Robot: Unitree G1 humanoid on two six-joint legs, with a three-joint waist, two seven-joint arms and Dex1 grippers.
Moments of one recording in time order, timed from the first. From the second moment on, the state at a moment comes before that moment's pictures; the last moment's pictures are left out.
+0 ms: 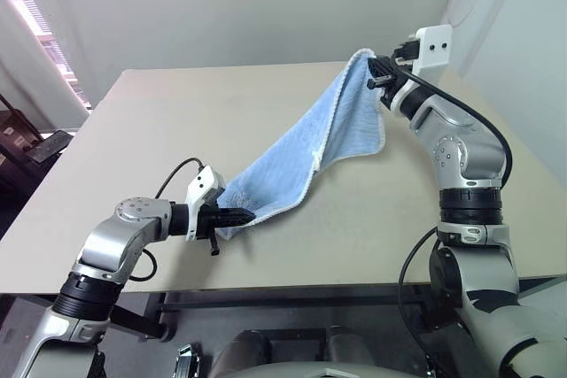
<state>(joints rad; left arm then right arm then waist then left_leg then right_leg) -0.28 0.68 -0.13 -0.08 -0.42 0.60 -1.06 -0.84 -0.36 -0.16 0.20 0.31 0.55 0.30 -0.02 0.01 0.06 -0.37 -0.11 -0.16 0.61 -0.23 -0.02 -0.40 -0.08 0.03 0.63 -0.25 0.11</state>
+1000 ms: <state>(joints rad) -0.25 0.60 -0.26 0.01 -0.21 0.37 -1.05 -0.80 -0.34 -0.14 0.16 0.32 0.56 0.30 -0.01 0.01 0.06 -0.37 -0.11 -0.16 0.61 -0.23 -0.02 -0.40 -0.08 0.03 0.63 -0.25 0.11</state>
